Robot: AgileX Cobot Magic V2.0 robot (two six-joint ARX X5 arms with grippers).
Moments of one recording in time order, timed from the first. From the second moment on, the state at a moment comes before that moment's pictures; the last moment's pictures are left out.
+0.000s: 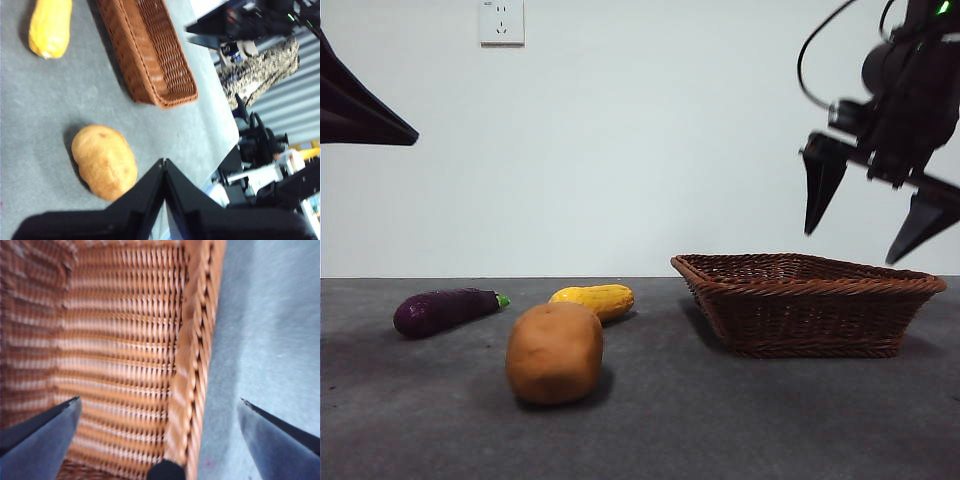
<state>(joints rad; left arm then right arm) -0.05 0.98 0.55 -0.24 0.96 -0.43 0.06 1.95 1.63 -0.92 -0.33 -0.02</state>
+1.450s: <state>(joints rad) -0.32 1.80 1.65 -0.93 0.30 0.01 -0.03 1.97 1.80 -1.21 -0.41 -0.08</state>
